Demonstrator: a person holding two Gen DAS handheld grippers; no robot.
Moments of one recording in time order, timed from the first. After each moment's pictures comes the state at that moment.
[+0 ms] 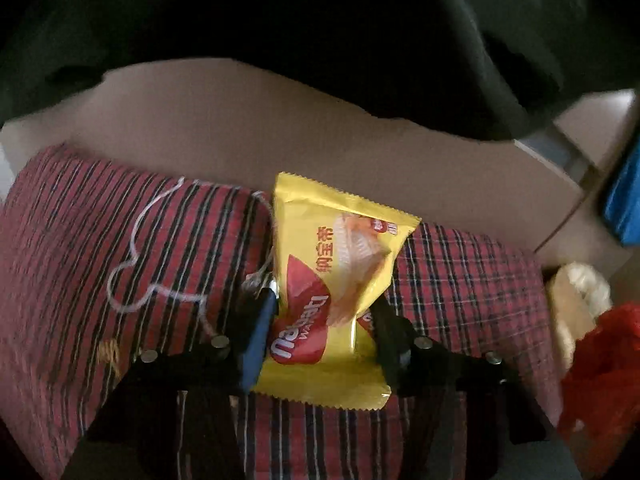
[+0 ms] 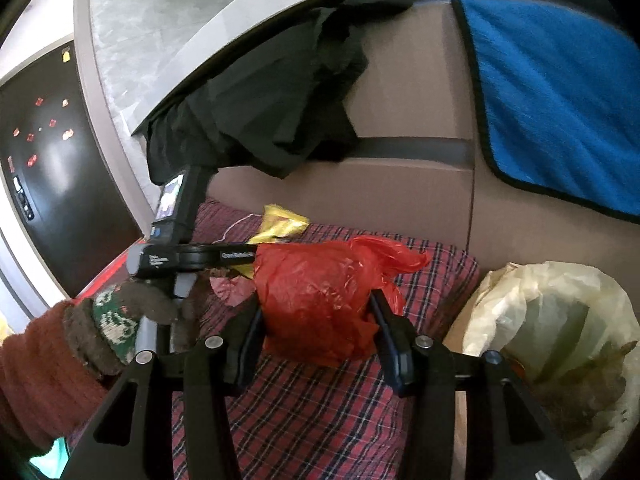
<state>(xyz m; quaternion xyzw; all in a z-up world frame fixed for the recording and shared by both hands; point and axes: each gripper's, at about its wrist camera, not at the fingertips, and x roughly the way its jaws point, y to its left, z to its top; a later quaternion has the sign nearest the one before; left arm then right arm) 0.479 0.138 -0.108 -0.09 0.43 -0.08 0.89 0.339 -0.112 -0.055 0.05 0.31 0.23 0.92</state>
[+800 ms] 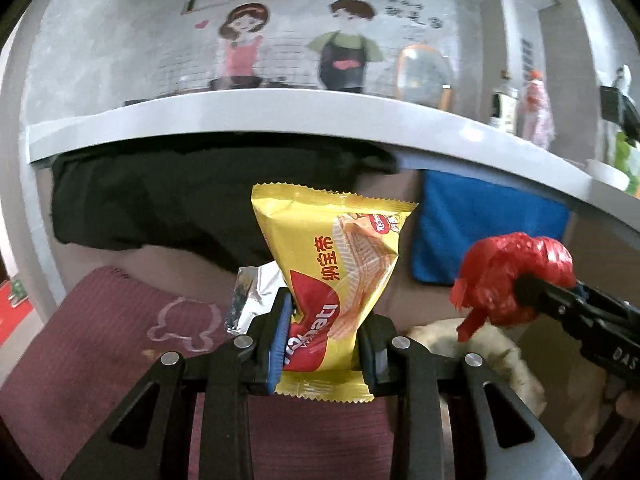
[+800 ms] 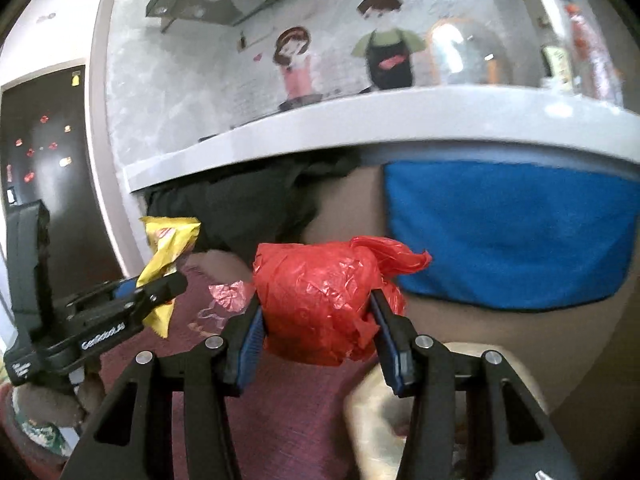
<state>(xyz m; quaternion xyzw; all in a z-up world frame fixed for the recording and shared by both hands) 0.284 0.022 0.051 -0.04 0.20 -0.09 0.97 0.277 -0.188 0.049 0.03 0.19 0.18 0.96</state>
